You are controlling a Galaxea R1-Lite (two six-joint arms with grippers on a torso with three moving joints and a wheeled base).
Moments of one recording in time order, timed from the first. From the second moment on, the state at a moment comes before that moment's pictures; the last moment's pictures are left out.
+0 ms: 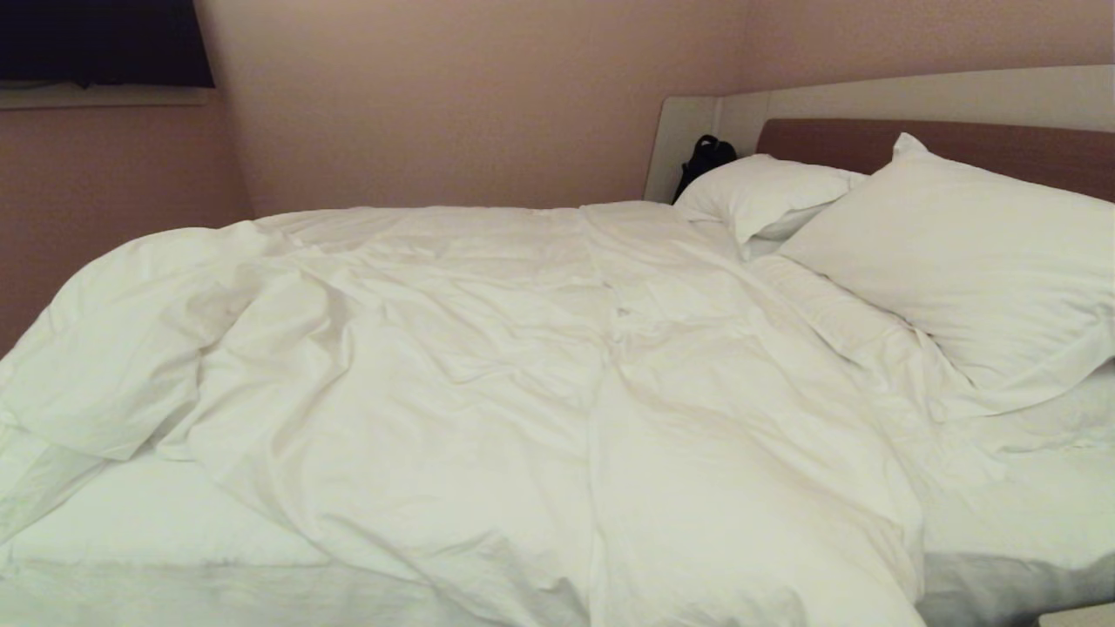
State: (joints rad) left arm 0.00 0.00 0.00 0.00 0.00 0.00; right arm 0.00 0.00 0.00 0.00 0.02 -0.09
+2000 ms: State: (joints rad) left arm 0.00 0.00 0.00 0.00 0.00 0.00; right arm 0.02 0.22 -0.26 0.11 0.07 0.05
